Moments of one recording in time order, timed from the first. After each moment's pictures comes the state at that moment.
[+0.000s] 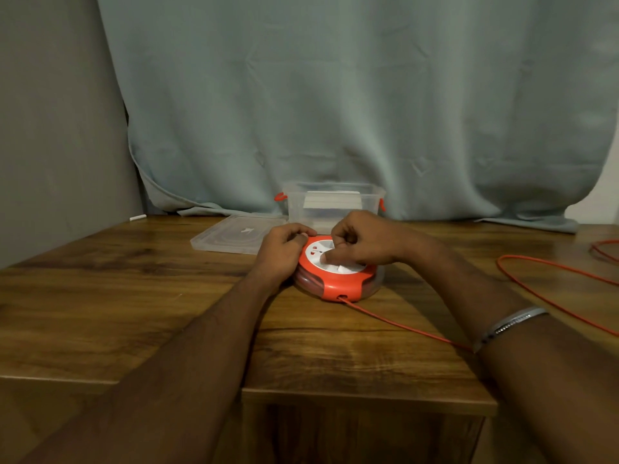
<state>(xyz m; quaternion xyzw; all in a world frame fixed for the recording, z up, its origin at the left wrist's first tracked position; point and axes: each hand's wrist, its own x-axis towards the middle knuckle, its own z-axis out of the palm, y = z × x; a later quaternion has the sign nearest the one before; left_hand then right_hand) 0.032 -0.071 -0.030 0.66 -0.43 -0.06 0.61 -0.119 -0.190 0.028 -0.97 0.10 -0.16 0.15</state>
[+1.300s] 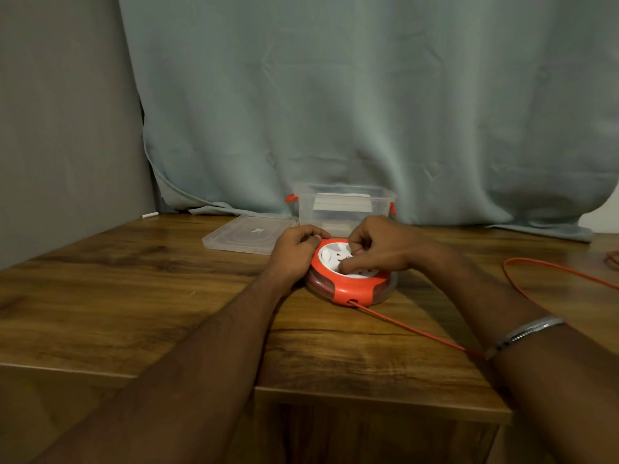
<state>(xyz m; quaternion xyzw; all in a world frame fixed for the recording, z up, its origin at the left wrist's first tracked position) 0.035 -0.074 -0.033 0.64 -0.43 -0.08 0.63 -0.121 -0.189 0.025 -0.97 0.13 -0.15 0.12</state>
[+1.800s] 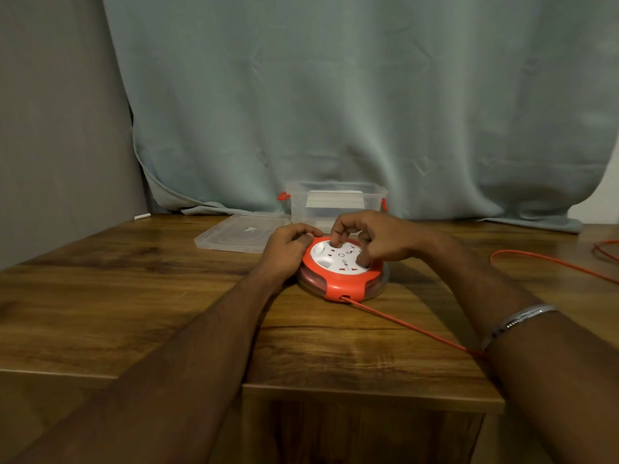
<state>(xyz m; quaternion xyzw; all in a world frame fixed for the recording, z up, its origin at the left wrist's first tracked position) 0.031 -0.070 -0.029 0.65 -0.43 -0.11 0.62 -0.131 -0.200 0.034 -0.97 0.09 -0.11 0.22</state>
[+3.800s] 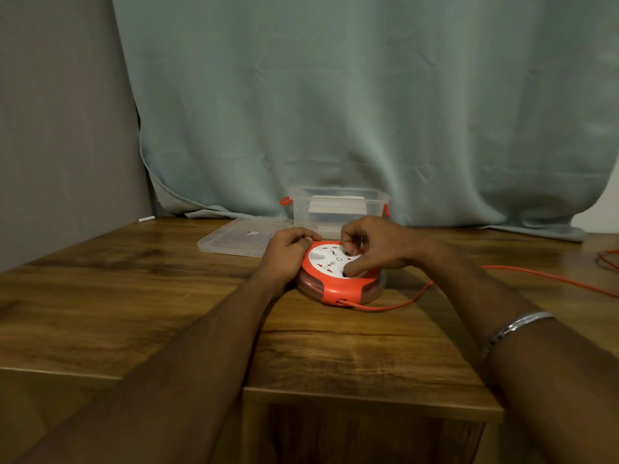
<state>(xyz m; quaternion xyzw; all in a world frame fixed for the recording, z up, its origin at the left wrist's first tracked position) 0.035 -0.073 -0.031 0.65 -0.41 -0.10 0.63 -0.128 -0.200 0.030 -0.97 0.10 -0.15 0.15</state>
